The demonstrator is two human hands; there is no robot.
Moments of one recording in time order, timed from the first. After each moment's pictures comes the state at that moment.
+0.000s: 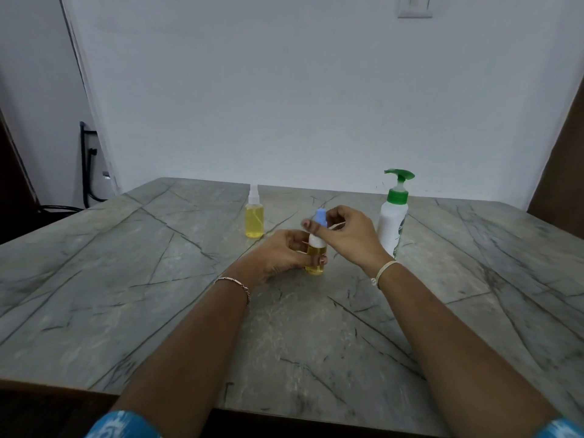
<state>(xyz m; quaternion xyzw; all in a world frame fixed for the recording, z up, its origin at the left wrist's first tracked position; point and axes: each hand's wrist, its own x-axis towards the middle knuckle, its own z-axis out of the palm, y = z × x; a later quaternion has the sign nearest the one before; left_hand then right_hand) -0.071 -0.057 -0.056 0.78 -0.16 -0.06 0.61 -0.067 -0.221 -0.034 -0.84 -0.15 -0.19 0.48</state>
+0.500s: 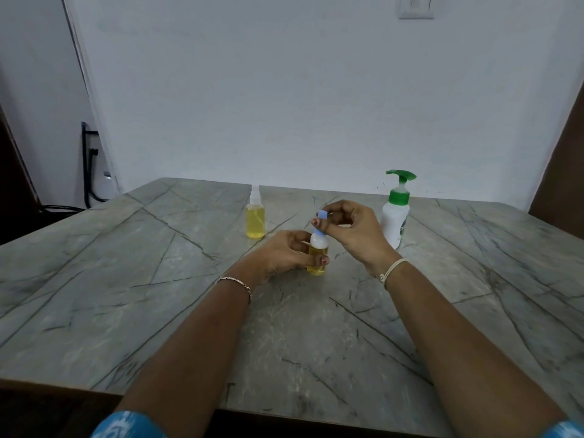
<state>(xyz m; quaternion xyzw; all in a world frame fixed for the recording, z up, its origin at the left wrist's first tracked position) -0.073 -0.057 -0.054 0.77 -0.15 -0.07 0.61 -0.067 -0.225 -0.030 -0.74 -0.22 -0.16 0.61</state>
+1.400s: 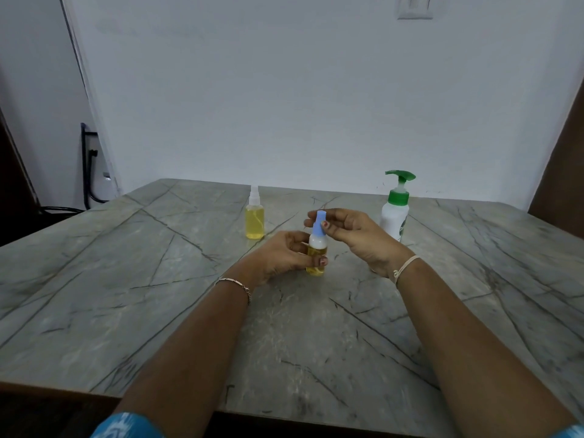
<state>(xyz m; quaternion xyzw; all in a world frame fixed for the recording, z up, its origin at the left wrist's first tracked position) -0.071 -0.057 -0.054 0.77 -0.15 -0.07 0.62 -0.070 -0.238 -0.024 -0.76 -0.27 0.01 0.59</state>
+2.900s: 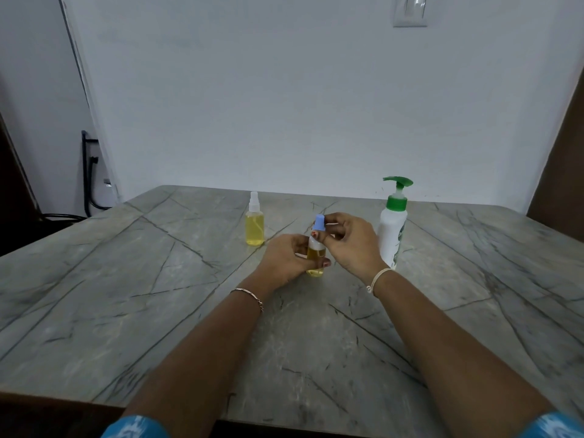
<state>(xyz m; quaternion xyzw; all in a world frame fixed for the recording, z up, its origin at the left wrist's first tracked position) -0.073 -0.072 -0.054 0.87 -0.13 0.12 0.47 -0.057 -0.219 -0.043 -0.82 -0.15 -0.24 0.50</state>
